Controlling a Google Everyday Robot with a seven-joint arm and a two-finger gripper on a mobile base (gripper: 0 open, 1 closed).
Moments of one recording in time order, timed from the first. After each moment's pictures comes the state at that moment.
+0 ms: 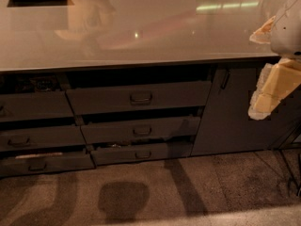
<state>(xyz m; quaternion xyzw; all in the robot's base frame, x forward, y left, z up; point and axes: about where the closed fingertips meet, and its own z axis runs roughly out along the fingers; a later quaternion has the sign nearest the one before) 0.441 -0.210 0.989 -0.60 0.77 -0.05 0.18</state>
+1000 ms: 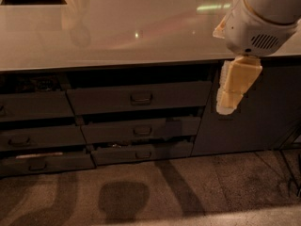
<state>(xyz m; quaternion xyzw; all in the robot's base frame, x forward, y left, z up) 0.458 -0.151 0.989 -0.65 0.73 -0.08 0.17</state>
